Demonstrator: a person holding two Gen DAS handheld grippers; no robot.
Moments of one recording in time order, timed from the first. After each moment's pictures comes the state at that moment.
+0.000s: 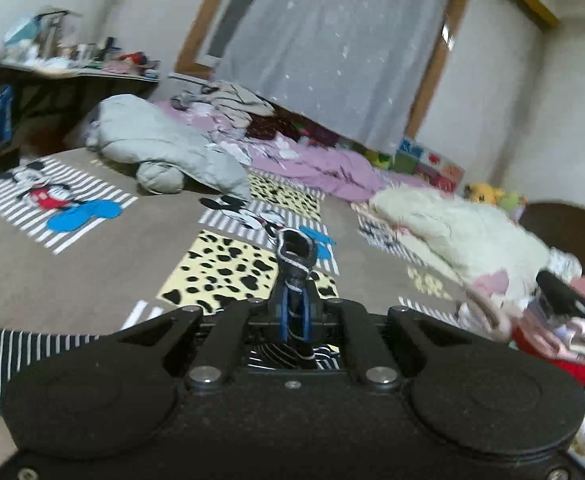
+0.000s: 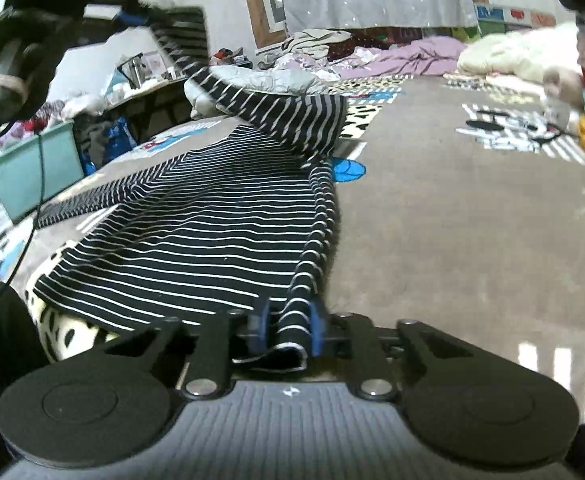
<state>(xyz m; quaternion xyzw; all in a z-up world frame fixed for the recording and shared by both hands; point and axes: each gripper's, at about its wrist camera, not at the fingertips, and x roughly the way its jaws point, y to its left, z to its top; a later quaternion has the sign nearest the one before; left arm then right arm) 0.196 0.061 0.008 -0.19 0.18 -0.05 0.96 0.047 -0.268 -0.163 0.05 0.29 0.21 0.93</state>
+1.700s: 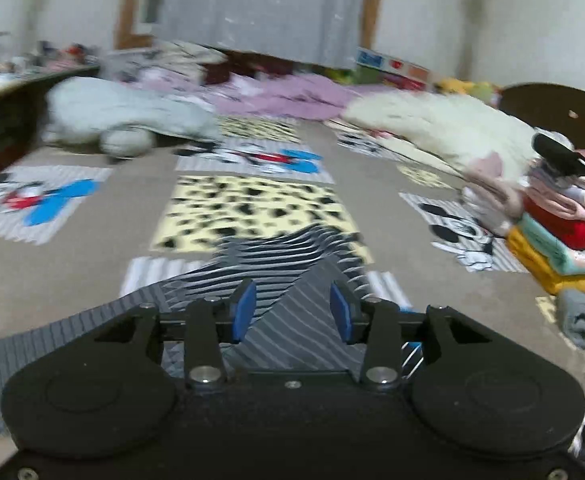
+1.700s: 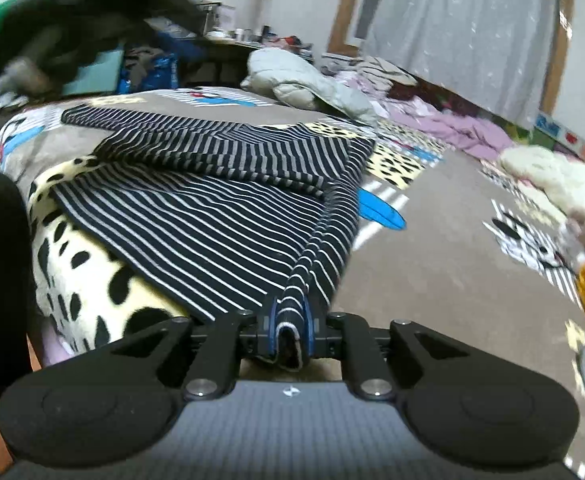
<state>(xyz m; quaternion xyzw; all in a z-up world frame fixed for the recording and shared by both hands) 0.222 0.021 -0.049 -0.03 0.27 -0.15 0.95 0.018 -0.208 -0.151 -0.16 0.25 0.24 0.93</state>
